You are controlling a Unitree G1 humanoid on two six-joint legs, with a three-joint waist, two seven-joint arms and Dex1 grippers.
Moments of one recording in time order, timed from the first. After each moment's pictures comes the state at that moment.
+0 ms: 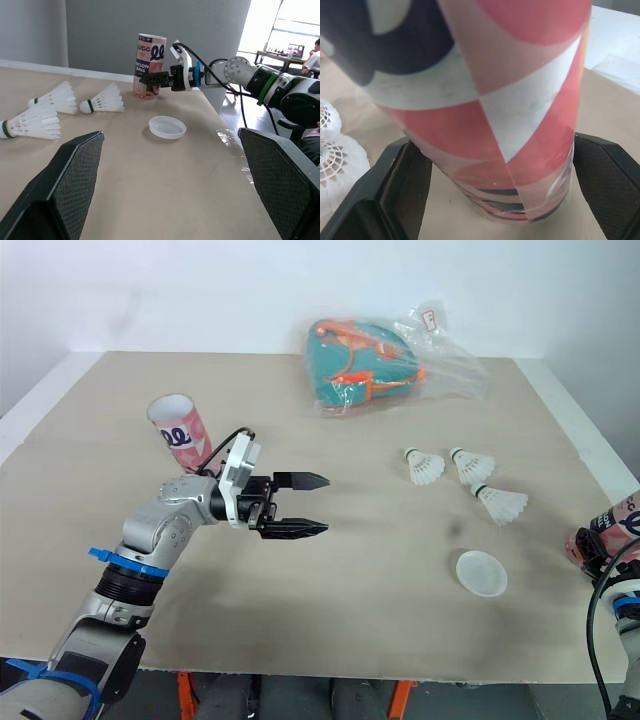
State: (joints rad) left arm -0.68 0.31 -0.17 0.12 -0.53 0.39 -1.27; right arm -0.07 -0.61 -0.90 0.20 0.63 0.59 0.33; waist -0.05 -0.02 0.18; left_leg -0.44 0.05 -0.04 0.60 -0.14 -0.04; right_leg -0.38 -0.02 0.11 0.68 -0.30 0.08
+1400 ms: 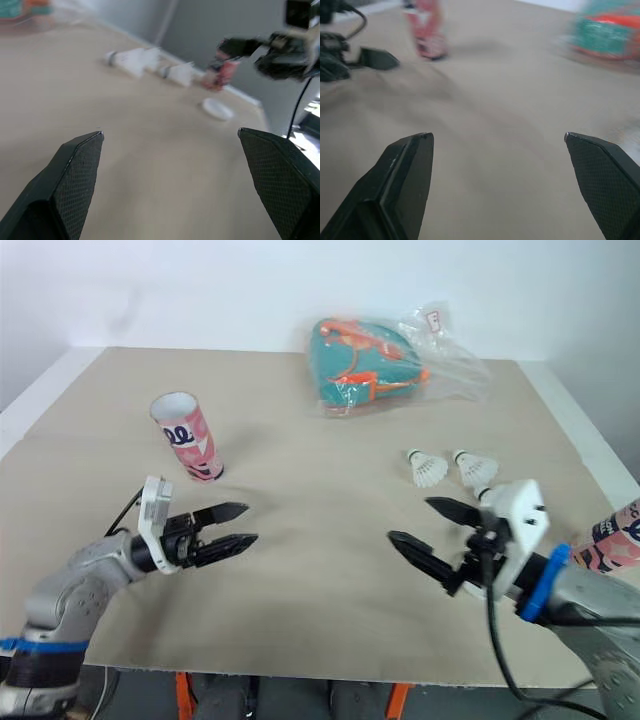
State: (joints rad) left arm -0.12 0.48 0.13 -0.26 -0.71 0.58 -1.00; right arm 0.06 -0.80 -0.40 -0.71 0.88 0.72 0.61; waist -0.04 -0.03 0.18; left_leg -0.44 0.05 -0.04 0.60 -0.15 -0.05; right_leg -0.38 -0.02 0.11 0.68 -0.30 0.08
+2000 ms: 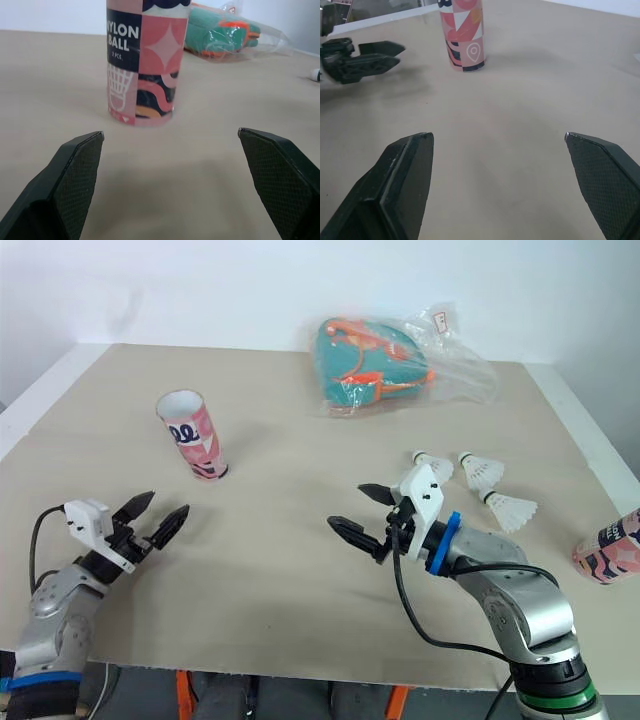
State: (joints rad) left arm -0.13 0.37 0.31 0.10 -0.46 0.03 -0.74; right arm -0.22 -0.63 -0.05 -0.46 0.61 0.60 0.65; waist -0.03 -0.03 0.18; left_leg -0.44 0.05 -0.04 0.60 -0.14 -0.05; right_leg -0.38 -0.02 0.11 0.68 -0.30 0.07
